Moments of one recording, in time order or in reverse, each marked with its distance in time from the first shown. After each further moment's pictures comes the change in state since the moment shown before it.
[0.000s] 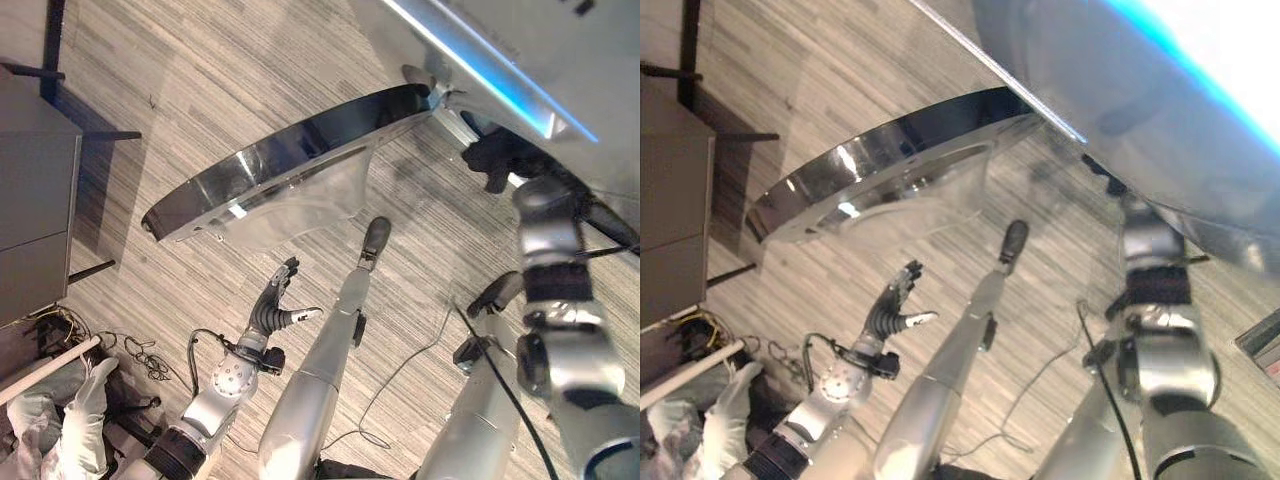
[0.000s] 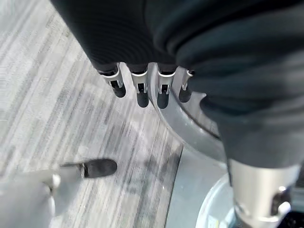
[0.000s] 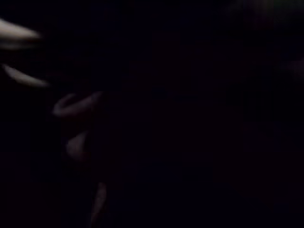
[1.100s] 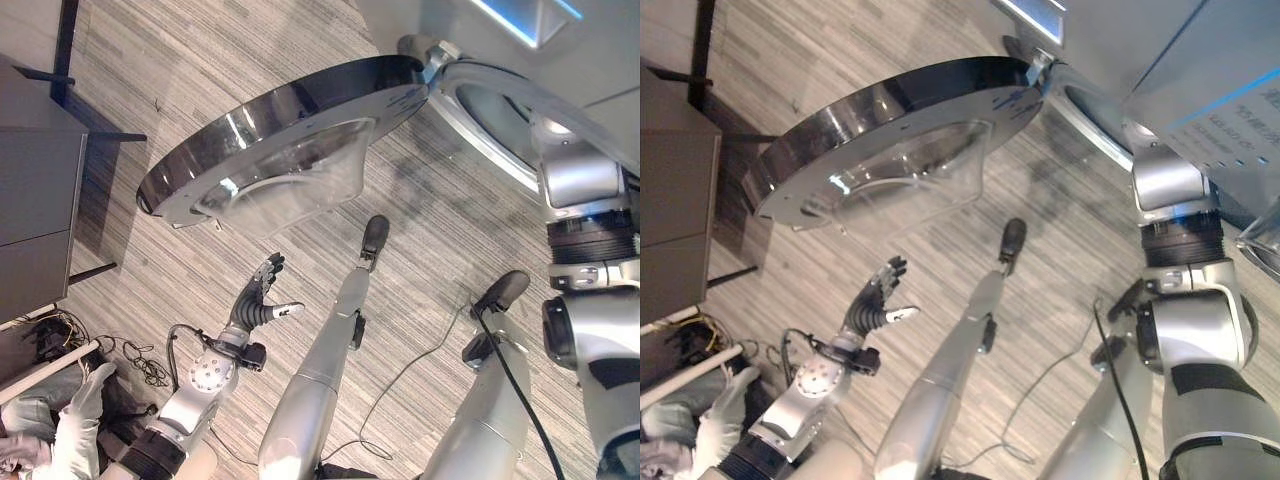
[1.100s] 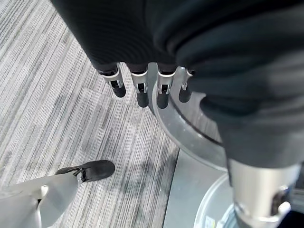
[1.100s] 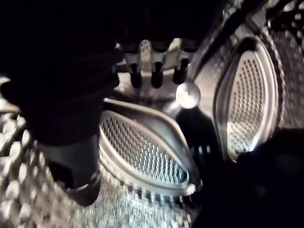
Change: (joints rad) left arm 0.016 0.035 0.067 -0.038 -0.070 0.037 -0.045; right arm 0.079 0.065 0.212 -0.495 -0.022 -0.212 0.196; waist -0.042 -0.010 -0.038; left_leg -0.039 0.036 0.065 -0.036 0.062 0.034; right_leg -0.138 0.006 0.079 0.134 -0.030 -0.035
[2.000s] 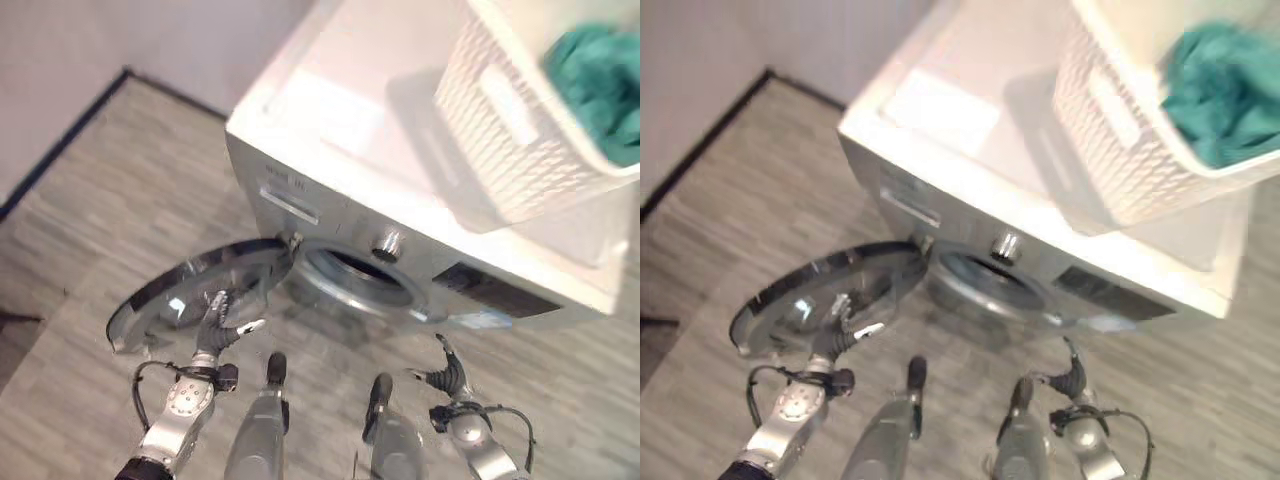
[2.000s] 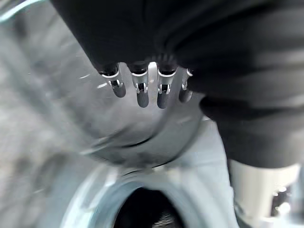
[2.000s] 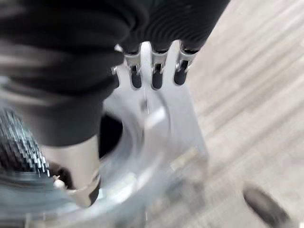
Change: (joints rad) left arm 0.139 -0.010 0.151 0.150 0.040 0.006 0.078; right arm 1.199 0.223 0.191 0.231 0.071 -0.146 0.571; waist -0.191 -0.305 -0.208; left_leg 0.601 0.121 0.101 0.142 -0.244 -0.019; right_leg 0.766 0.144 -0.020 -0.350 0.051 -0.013
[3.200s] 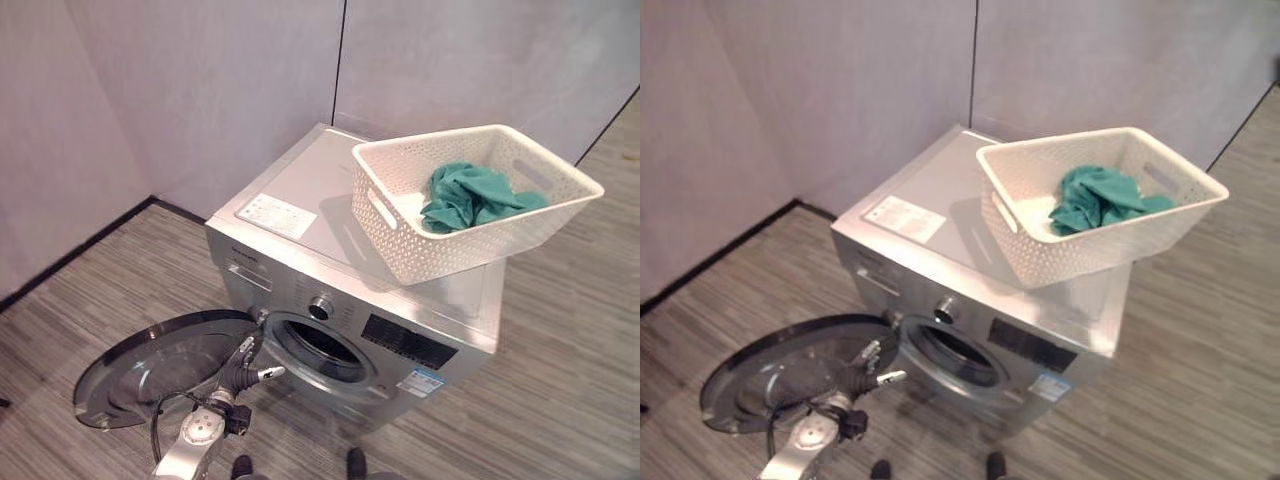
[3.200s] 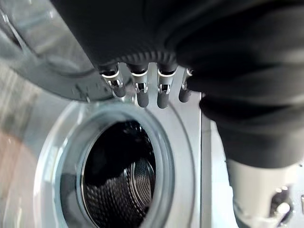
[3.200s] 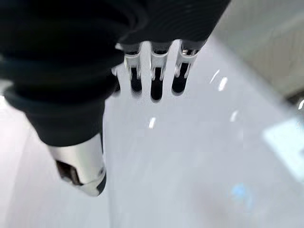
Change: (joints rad) left arm 0.056 -0.101 -0.039 0.082 0.038 0.116 -0.206; right arm -1.654 -0.896 0.659 0.131 0.362 -0.001 0.187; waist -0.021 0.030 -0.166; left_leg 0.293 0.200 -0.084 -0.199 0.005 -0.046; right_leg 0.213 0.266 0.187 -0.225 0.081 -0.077
